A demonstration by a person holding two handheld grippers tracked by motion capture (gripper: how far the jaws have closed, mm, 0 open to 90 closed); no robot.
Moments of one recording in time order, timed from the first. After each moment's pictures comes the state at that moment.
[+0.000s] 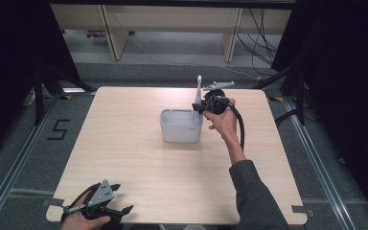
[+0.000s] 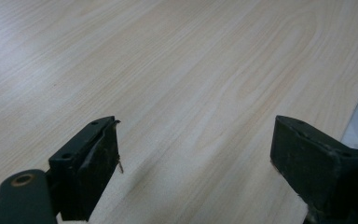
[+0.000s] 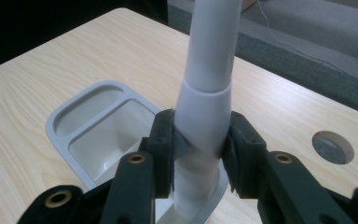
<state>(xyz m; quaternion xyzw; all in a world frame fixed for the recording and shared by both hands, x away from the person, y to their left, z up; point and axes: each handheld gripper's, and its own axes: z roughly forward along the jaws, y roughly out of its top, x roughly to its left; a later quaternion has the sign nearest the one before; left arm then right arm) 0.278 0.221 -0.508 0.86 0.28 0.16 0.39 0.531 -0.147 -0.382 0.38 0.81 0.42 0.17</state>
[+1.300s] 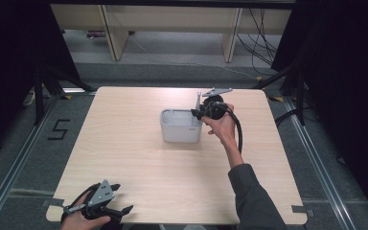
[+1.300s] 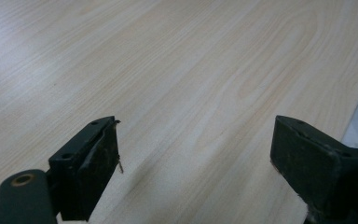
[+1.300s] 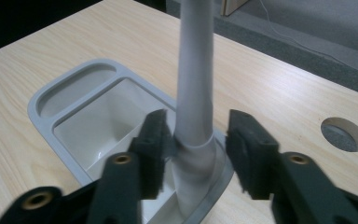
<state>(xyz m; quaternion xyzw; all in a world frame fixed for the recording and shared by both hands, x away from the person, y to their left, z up) 0.278 0.220 -0.509 0.86 0.29 0.15 0.39 0.529 -0.147 -0.405 0.39 0.80 0.42 0.17</state>
